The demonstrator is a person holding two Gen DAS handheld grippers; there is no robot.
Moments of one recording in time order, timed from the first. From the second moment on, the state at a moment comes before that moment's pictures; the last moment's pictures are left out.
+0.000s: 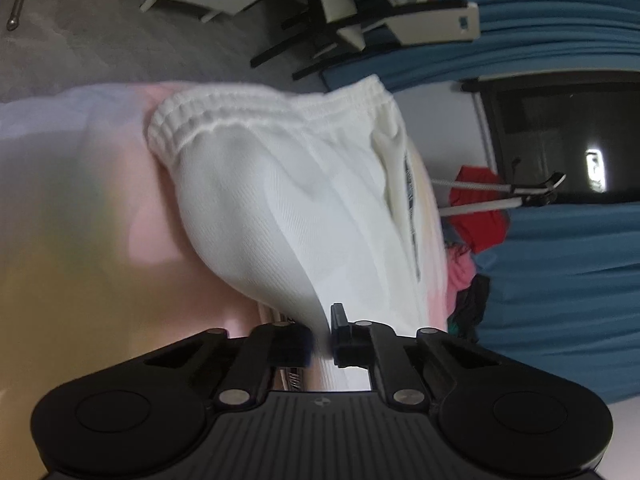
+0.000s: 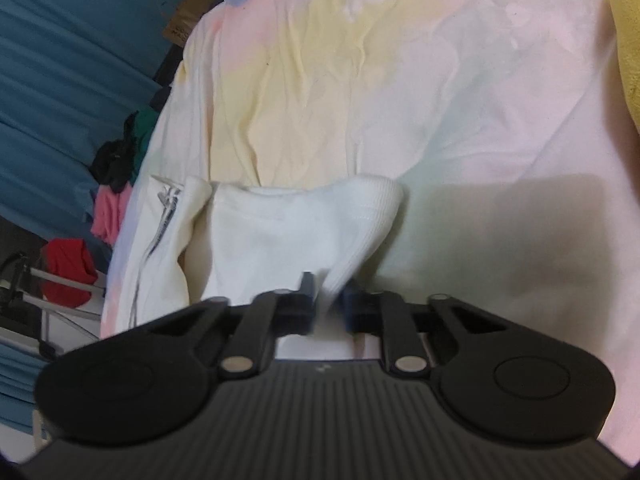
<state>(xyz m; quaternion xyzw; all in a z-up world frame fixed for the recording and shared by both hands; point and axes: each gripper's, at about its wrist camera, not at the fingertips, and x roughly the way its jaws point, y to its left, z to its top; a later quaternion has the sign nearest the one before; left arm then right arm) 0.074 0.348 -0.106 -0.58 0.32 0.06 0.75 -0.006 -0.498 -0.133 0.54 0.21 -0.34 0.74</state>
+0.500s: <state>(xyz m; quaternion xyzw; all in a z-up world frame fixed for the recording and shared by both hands) 0.088 0.336 -0.007 -0.47 0.22 0.02 0.85 0.005 -0.485 -0.033 0.43 0.08 -0.33 0.84</state>
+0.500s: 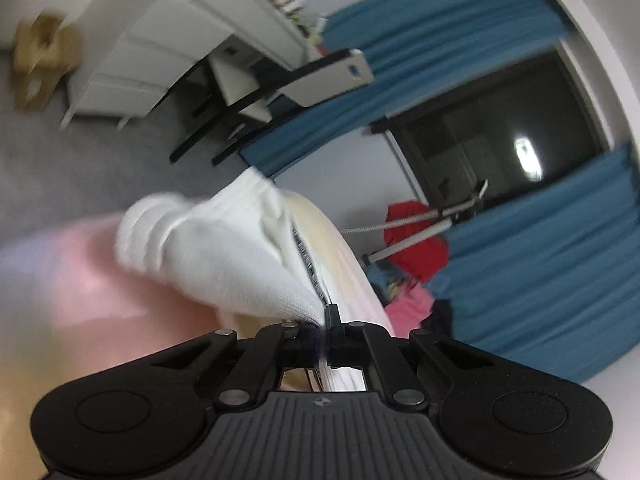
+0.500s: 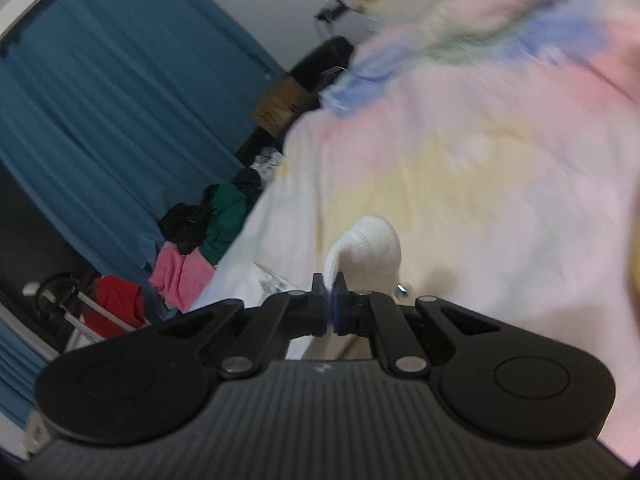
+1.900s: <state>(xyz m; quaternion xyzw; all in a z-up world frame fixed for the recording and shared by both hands) 0.244 0.304 -0.110 -0.46 0.32 0.05 0.83 0.117 -0.509 -0.098 0.53 0.13 -0.25 0.80</state>
